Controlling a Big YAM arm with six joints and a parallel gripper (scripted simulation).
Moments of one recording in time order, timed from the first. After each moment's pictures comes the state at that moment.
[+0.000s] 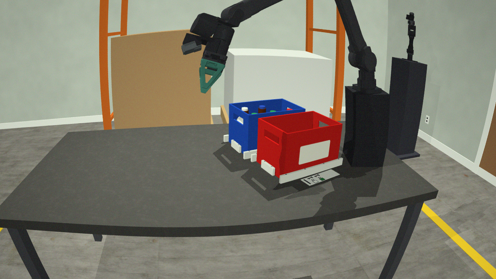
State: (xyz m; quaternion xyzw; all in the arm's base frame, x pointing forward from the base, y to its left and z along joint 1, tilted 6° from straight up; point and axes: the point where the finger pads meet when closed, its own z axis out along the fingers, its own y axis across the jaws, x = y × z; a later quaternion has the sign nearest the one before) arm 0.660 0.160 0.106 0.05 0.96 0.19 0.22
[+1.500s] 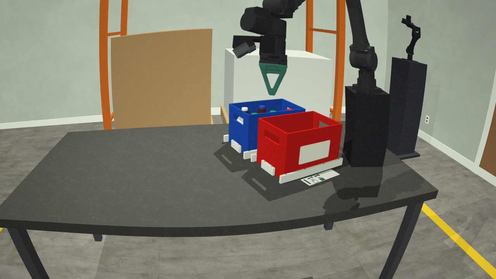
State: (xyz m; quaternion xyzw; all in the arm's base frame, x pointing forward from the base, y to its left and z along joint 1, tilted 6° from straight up) arm 0.508 0.275 0.096 0.17 0.97 0.12 0.09
